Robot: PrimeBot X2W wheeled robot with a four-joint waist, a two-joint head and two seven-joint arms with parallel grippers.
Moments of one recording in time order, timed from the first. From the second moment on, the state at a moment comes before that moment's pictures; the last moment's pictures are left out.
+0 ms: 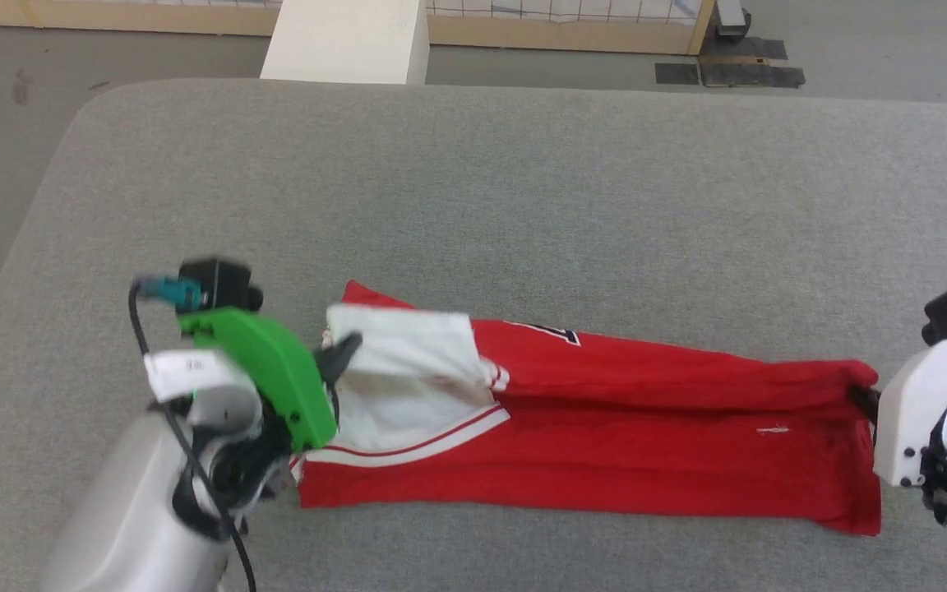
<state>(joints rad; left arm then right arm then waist) -0.37 0.36 -0.37 0.06 -0.93 0.10 0.56 -0.25 -0.36 -0.04 0.21 0.43 0.13 0.78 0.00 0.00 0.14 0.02</state>
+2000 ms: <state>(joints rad) -0.30 0.36 -0.24 0.09 -0.44 0.11 -0.26 -0.22 -0.48 0.05 0.27 0.61 0.13 0.80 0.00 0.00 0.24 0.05</state>
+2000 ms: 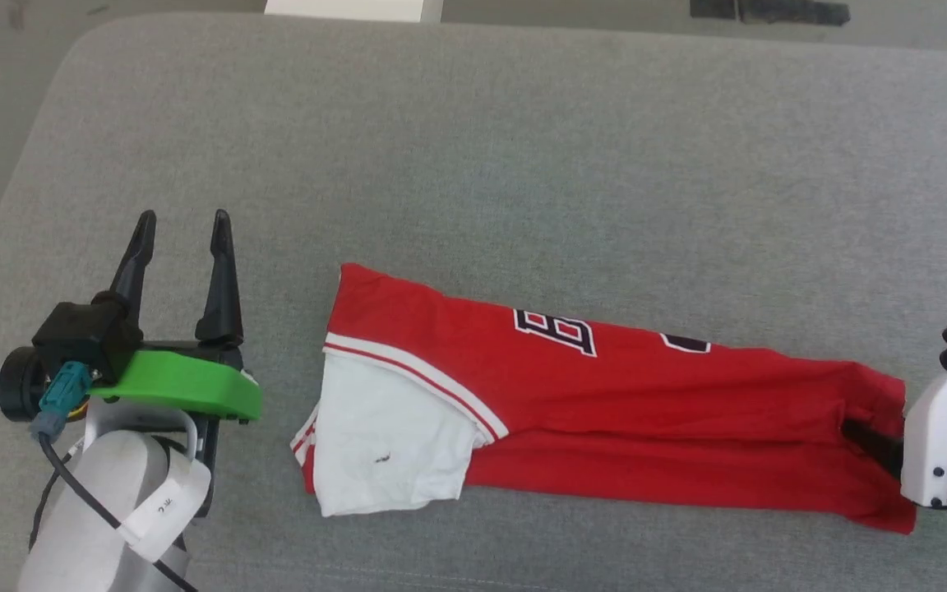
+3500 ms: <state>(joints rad) -0.28 0.29 -0.18 0.18 -0.38 0.04 -0.26 -0.34 -0.56 -0.20 0.50 0.32 0.13 0.91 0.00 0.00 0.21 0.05</state>
